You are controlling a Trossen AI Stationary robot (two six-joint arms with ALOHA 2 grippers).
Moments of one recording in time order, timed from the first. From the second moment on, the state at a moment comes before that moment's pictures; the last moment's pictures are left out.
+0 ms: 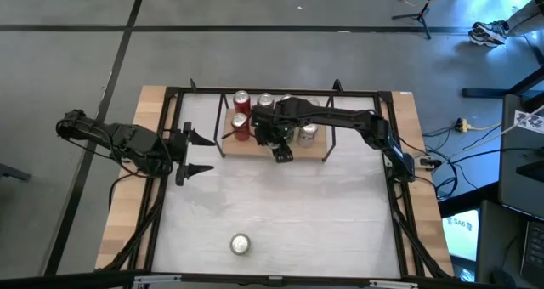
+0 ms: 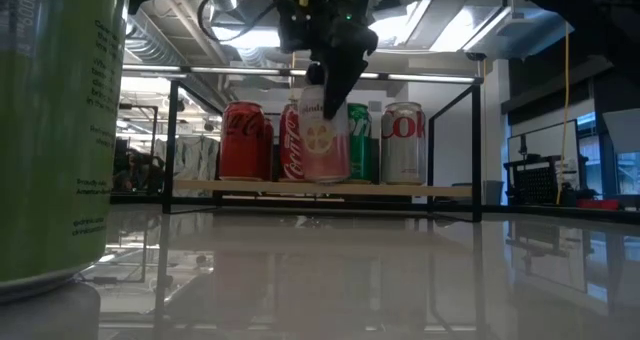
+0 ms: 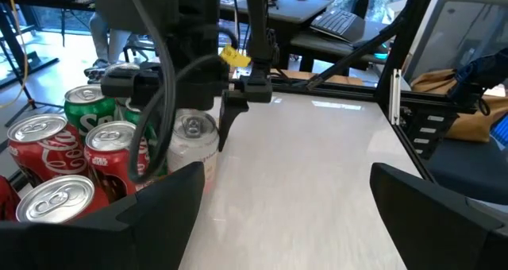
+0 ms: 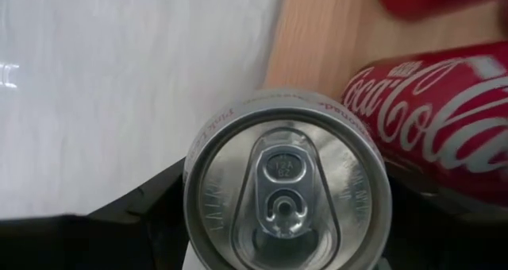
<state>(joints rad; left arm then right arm) -0.31 0.56 0.67 -0.36 -0.35 -0.21 -0.14 2.20 2.18 -1.30 -0.06 -0.38</state>
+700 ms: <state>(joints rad) -0.31 0.56 0.67 -0.36 -0.35 -0.21 -0.14 2.20 2.18 -1.28 0.01 -0.38</state>
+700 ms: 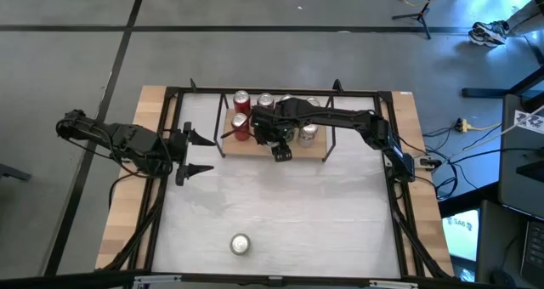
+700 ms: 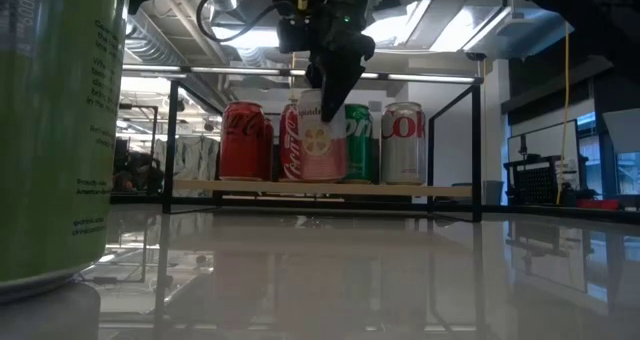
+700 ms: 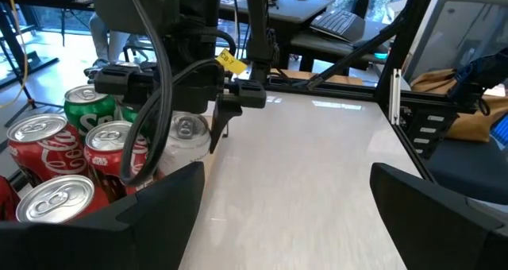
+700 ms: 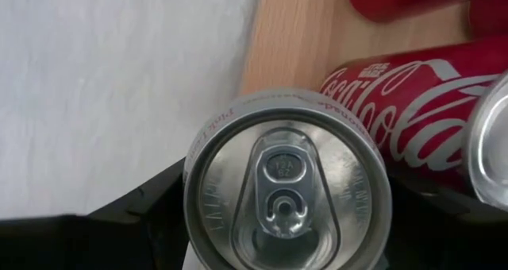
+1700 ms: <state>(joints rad) -0.31 0.56 0.67 -0.36 -0.35 -0.21 -0.14 2.20 2.18 -1.28 0.01 -0.38</state>
